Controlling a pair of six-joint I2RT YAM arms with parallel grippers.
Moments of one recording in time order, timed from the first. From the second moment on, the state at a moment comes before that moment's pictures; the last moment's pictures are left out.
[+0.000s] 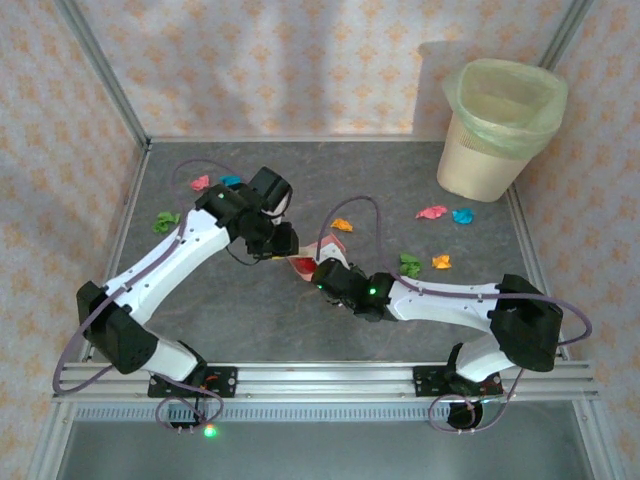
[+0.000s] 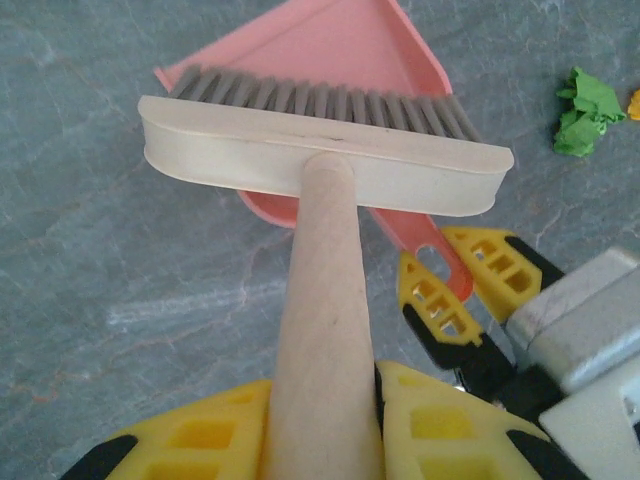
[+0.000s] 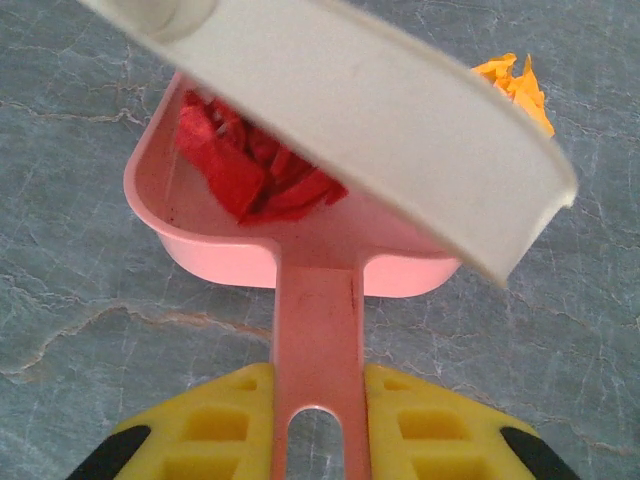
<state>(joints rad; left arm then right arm) -0.57 1.46 1.44 -1.19 0.20 -0.68 1.10 1.45 0.85 -0.35 0.47 0.34</state>
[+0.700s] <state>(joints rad) -0.57 1.56 1.73 -1.15 0.12 -0.77 1.08 1.34 0.77 -0.32 0.45 0.35</state>
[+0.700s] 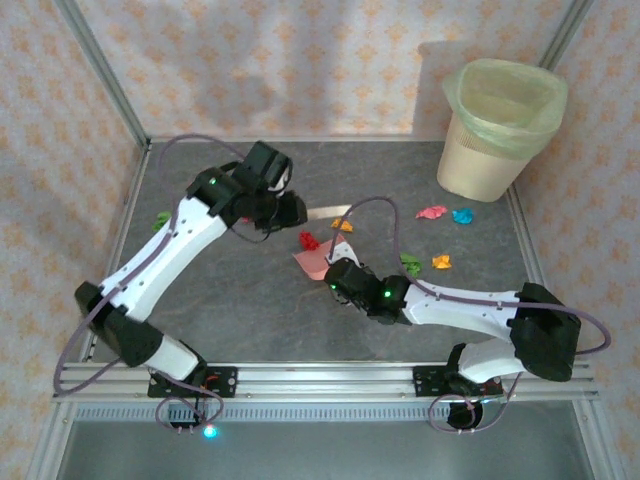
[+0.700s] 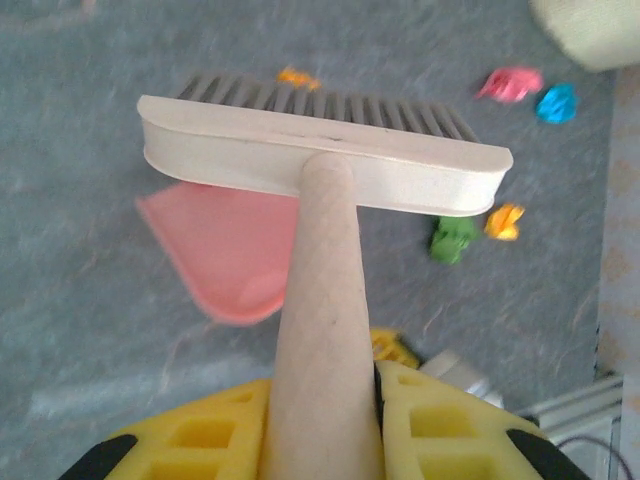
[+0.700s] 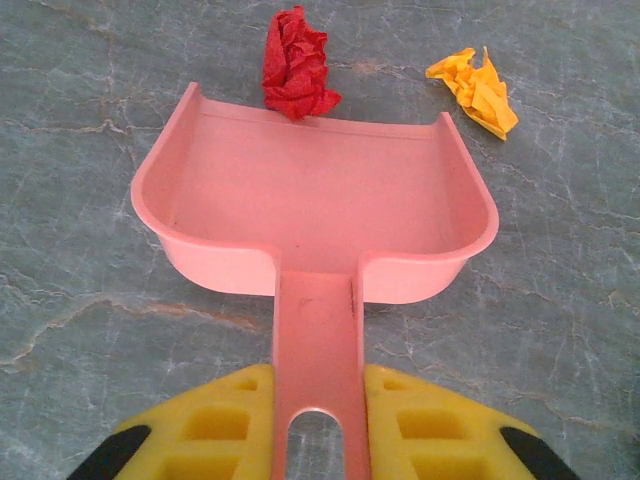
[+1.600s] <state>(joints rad) -0.58 2.18 2.29 -1.42 0.10 -0.54 1.08 1.13 0.68 -0.50 0.41 0.53</state>
